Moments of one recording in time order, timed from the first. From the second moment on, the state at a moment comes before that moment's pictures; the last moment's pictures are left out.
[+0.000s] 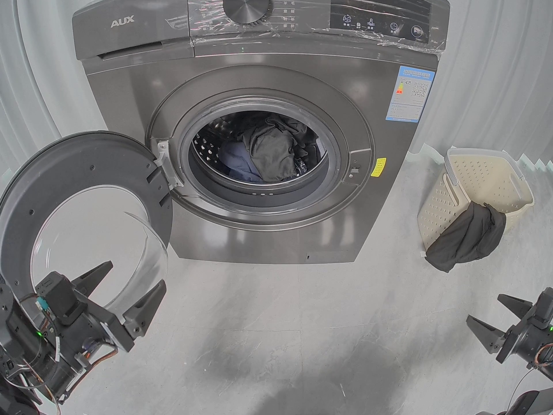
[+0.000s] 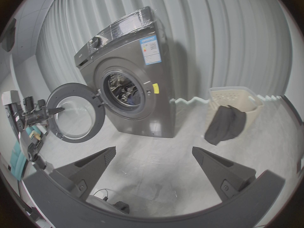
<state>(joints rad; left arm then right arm) -0.60 1.31 -0.02 -1.27 0.26 -0.10 0.39 0.90 -0.02 -0.64 -0.07 0.14</state>
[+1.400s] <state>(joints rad) 0.00 0.04 -0.02 -0.02 -0.06 0.02 0.00 0.04 -0.02 -0.01 -0.03 0.04</state>
